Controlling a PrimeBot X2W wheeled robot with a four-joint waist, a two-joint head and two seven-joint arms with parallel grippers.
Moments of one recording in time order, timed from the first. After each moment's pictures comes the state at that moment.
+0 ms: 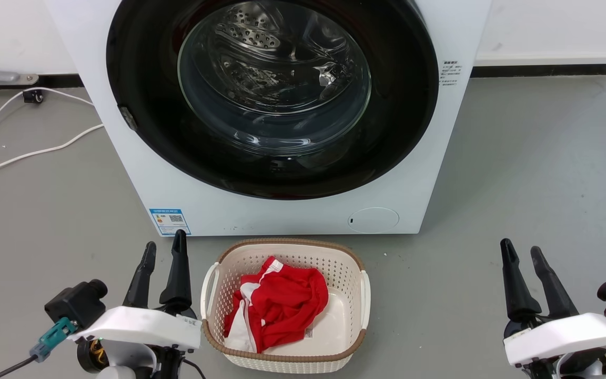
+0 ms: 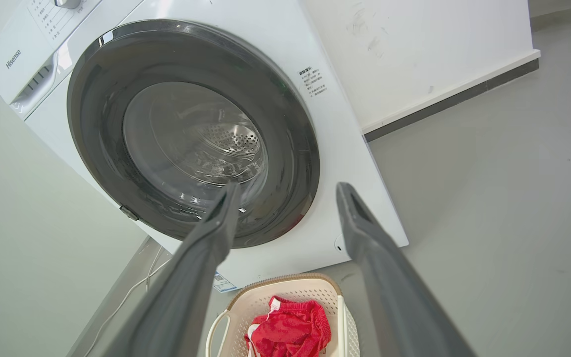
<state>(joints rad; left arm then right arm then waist) -0.07 0.05 -0.01 0.11 -0.65 -0.08 -0.11 0.01 -0.05 -0.03 0.05 0.57 0.13 -0.06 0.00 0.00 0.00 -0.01</state>
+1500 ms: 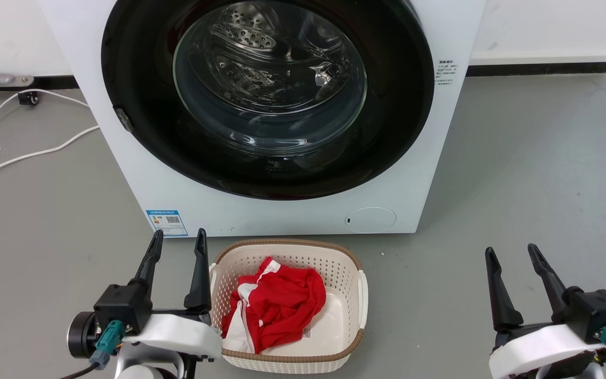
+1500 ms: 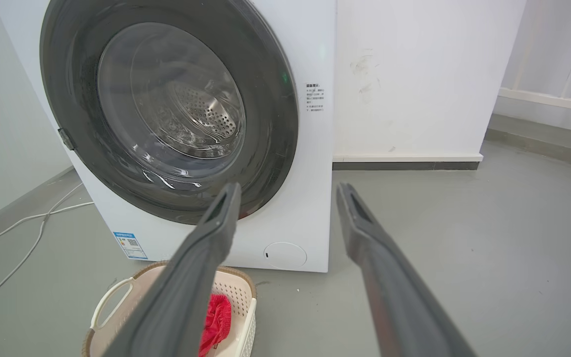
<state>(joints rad) -0.06 0.07 -0.08 0.09 -0.20 -0.02 -0.22 0.04 -0.05 0.00 0.01 0.11 0.13 -0.12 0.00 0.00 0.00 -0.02</state>
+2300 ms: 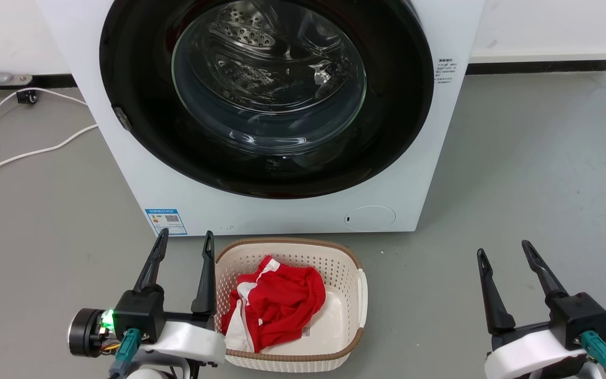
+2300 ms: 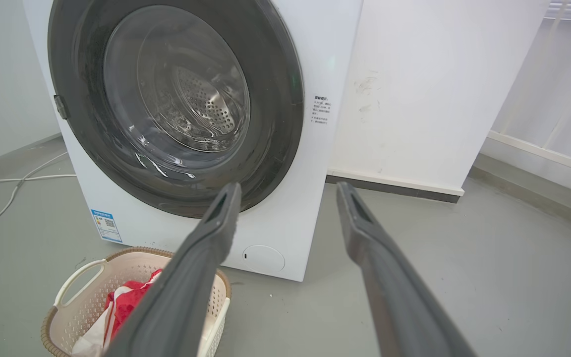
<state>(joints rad) -0.05 0.07 -0.09 0.08 -0.06 -0.01 -0.26 0.05 -0.05 0.01 -0.02 -0.06 0.13 -0.15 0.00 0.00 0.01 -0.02</state>
